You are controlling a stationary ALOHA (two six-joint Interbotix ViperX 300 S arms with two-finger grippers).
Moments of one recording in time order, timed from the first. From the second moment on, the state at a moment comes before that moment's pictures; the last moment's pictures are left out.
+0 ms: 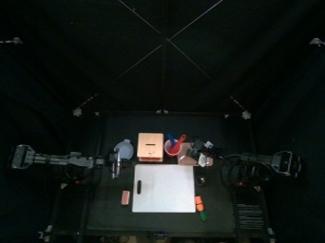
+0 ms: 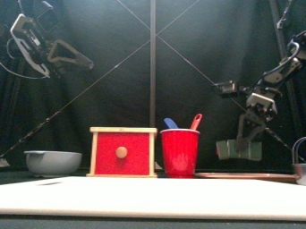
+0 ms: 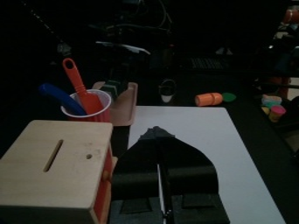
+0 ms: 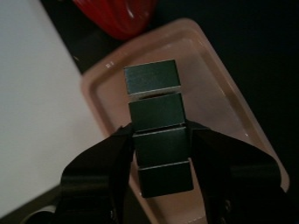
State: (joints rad) left arm 0.06 -0.68 1.20 0.00 -0.40 0.00; right arm -0.41 -0.42 1.07 0.08 0.20 0.03
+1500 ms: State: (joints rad) left arm 0.06 -0.68 1.21 -0.01 -0.40 0.00; right arm 0.14 -0.19 0.98 0.84 -0.26 0.04
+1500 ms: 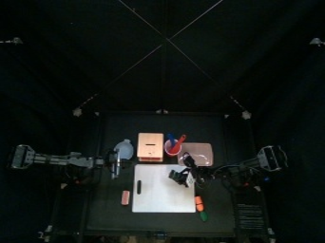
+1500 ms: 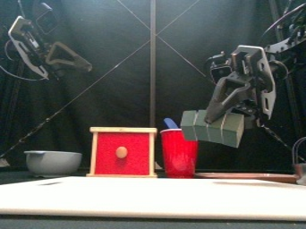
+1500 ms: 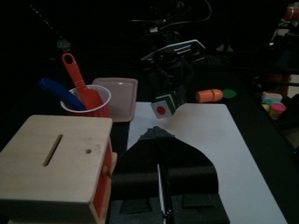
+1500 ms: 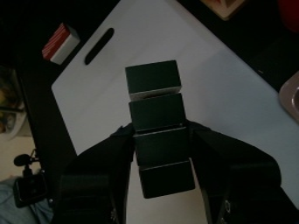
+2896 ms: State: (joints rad) left arm 0.06 -0.68 1.26 -0.01 -0.40 0.00; right arm 0.40 0.10 0.66 1.90 -0.70 -0.38
